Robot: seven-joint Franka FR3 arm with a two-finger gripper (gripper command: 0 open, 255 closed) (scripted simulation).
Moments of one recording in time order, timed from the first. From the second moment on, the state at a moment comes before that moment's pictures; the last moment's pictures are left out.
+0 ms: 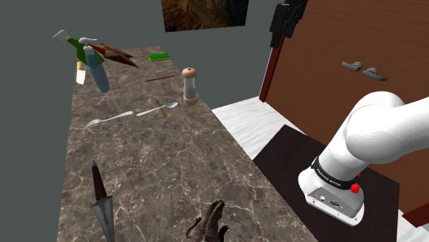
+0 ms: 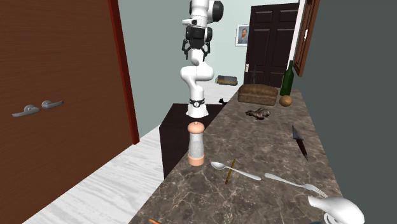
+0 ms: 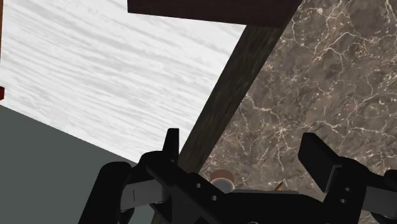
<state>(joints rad) 0.02 -0.81 0.07 -2.30 -0.06 1.54 0.02</state>
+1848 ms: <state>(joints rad) -0.01 0.23 0.09 -1.63 -0.04 1.80 0.14</state>
